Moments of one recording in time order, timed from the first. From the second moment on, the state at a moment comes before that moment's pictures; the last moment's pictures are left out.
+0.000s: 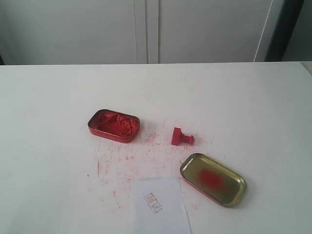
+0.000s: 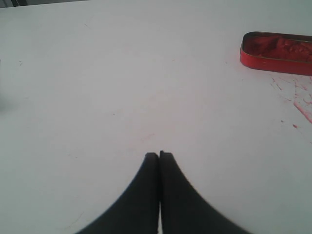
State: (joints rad) left arm -0.02 0.00 0.02 -0.10 0.42 0.13; right arm 0.13 0.33 -0.75 0.05 0.73 -0.12
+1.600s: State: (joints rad) left arm -0.02 0.00 0.02 -0.10 0.42 0.13; right arm 0.13 0.33 -0.56 0.05 0.83 -0.03
